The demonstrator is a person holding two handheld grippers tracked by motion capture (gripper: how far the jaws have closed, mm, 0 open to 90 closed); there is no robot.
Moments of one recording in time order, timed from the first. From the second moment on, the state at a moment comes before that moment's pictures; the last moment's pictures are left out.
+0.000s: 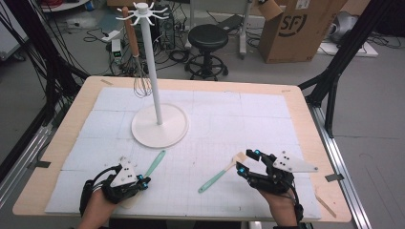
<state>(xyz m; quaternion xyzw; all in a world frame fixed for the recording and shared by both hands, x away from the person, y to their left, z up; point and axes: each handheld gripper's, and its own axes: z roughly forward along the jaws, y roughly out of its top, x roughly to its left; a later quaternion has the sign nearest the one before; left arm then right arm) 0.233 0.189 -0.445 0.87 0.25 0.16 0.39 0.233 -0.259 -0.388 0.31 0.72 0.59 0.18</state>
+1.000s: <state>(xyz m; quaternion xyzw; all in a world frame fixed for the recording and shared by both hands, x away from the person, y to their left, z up) 0.214 0.216 -0.436 0.85 0.27 0.17 0.42 0.236 -0.253 -0.389 0.31 0.72 0.60 0.17</state>
